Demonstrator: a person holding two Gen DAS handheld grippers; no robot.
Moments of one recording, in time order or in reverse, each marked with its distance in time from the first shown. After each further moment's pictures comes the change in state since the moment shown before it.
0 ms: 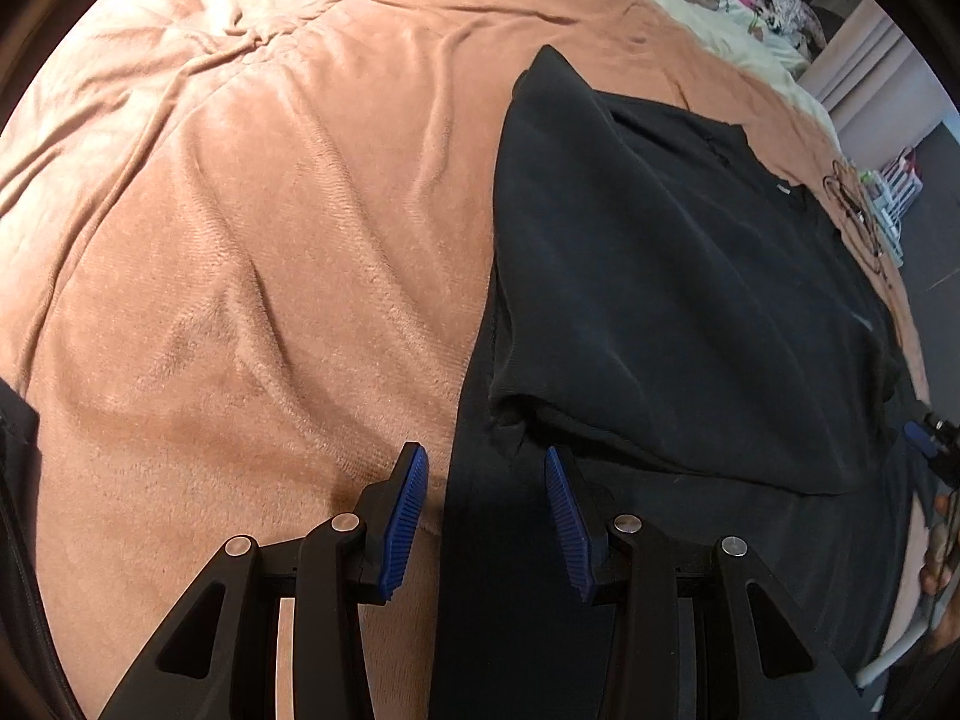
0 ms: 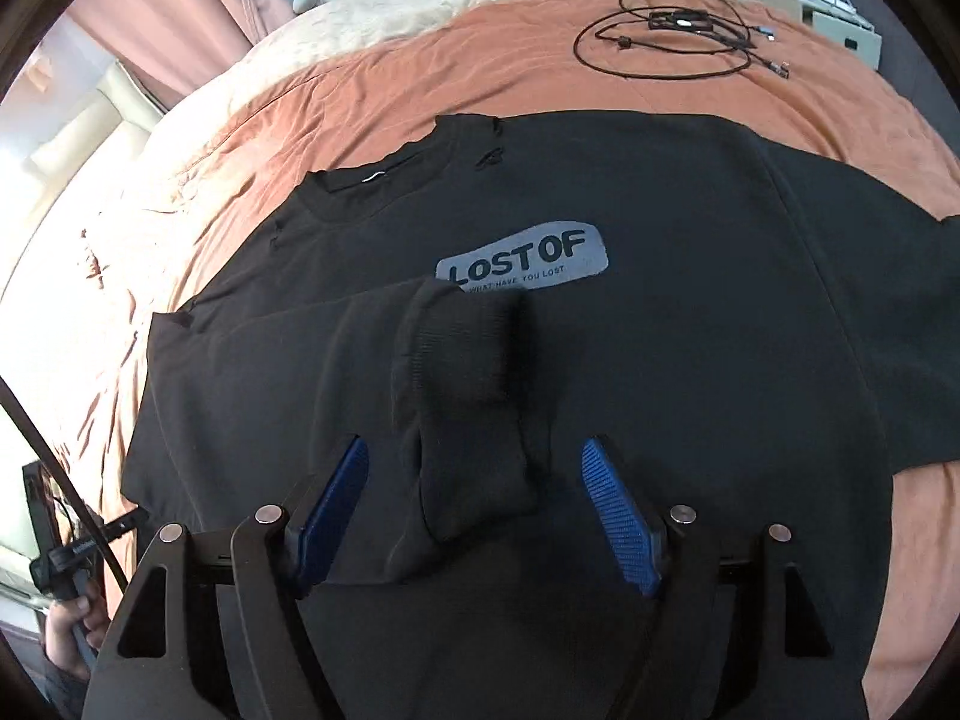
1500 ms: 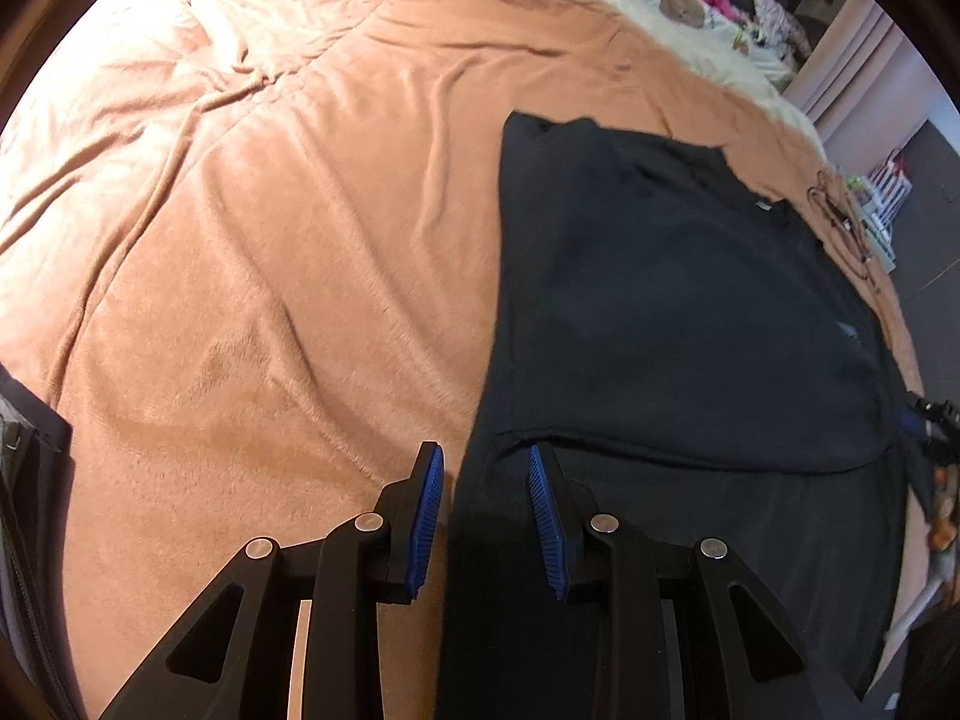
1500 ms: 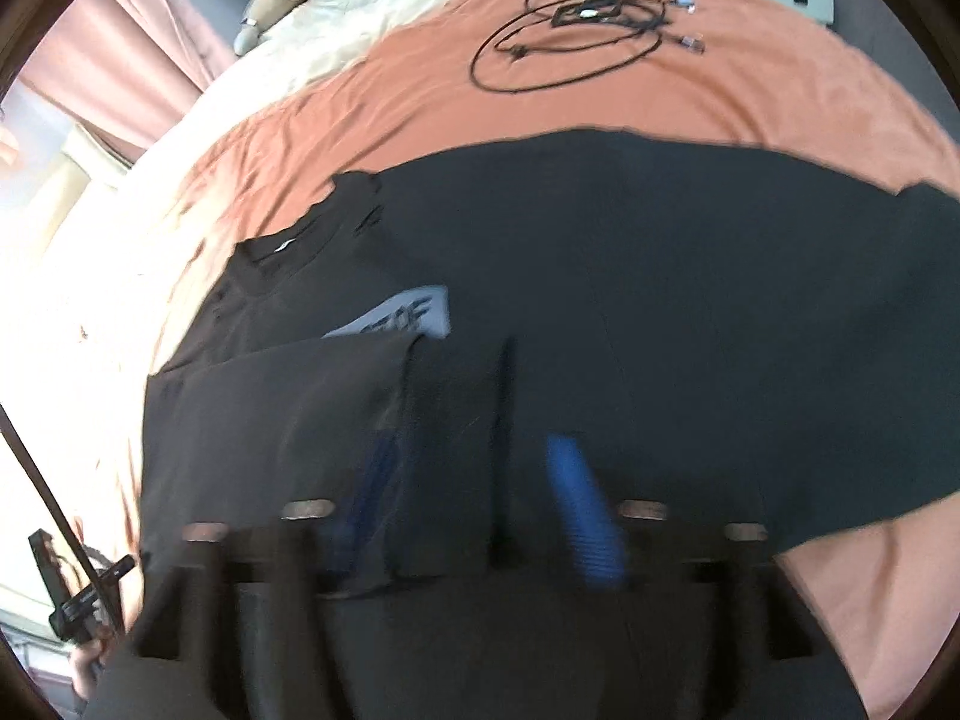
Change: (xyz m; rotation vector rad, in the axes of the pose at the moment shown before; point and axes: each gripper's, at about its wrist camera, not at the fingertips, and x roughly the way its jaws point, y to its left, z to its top) left arm -0.029 0.000 -0.001 0.008 -0.065 -0.010; right arm 0.012 -0.068 0.037 0.149 -0.017 0.011
